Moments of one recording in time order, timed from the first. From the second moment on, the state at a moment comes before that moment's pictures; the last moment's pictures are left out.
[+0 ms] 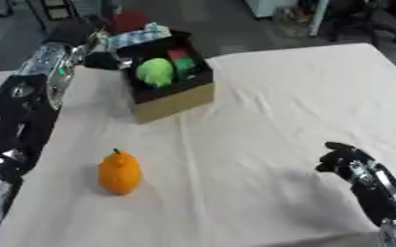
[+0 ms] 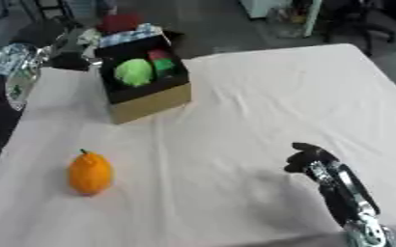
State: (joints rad) left arm -0.98 0.42 -0.08 -0.91 -1.15 -0.05 -0.23; right arm -0.07 -0.13 -0.05 -1.58 -0.05 -0.22 0.36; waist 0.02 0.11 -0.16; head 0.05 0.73
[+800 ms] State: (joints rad) left arm -0.61 0.86 -0.30 -1.48 -0.46 -0.26 -0.69; right arm -0.08 -0.14 -0.06 -1.58 -0.05 -0.22 0.36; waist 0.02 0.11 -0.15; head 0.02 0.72
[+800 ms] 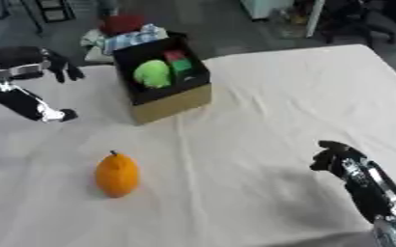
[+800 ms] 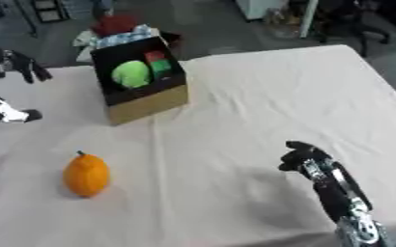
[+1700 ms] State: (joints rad) left arm -0.62 0.78 -0.51 -1.45 -0.49 -0.29 -0.82; right arm -0.07 -0.14 -0.06 -1.57 -0.05 -0.22 0.36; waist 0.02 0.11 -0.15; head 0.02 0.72
